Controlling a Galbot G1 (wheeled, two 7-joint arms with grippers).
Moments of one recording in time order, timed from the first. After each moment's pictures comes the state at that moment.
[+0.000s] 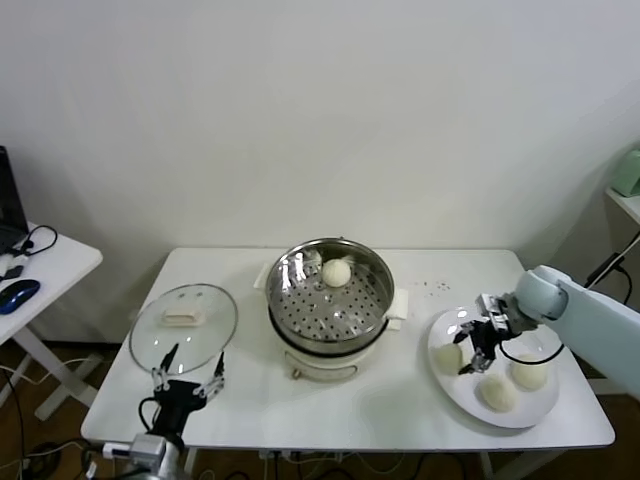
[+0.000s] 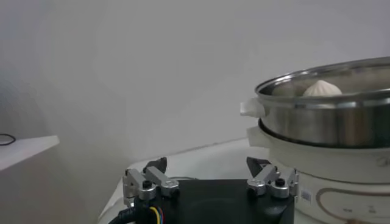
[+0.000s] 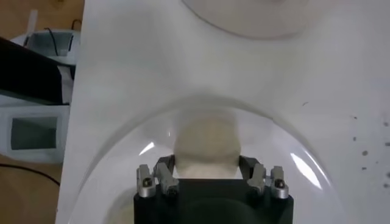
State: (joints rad) left arm 1.65 -1.44 -0.62 -2.06 0.06 0.09 0.04; right arm -0.04 0.58 -0.81 1.24 0.22 -0.19 -1.11
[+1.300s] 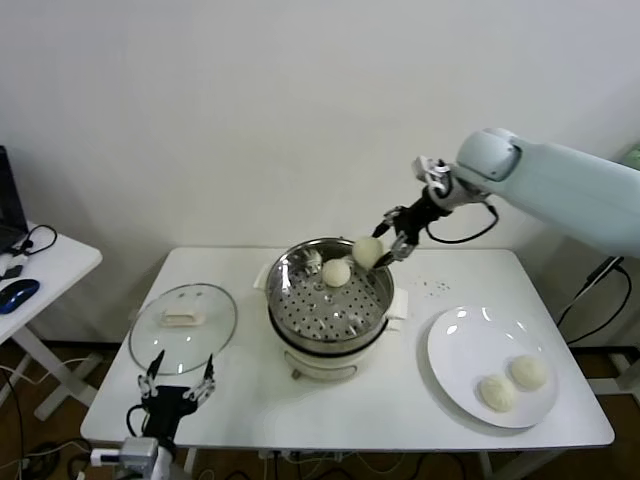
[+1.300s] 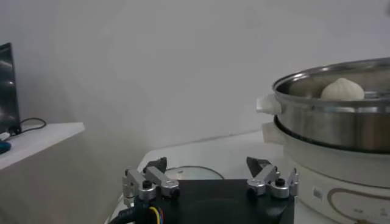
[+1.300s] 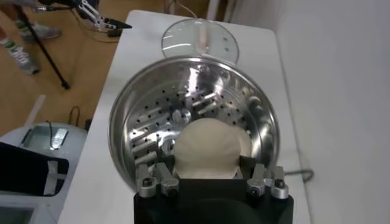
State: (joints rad) left arm 1.71 -1.46 -0.63 -2.16 0.05 0.17 -0.01; right arm 0.65 1.00 -1.34 1.14 0.82 -0.27 -1.10
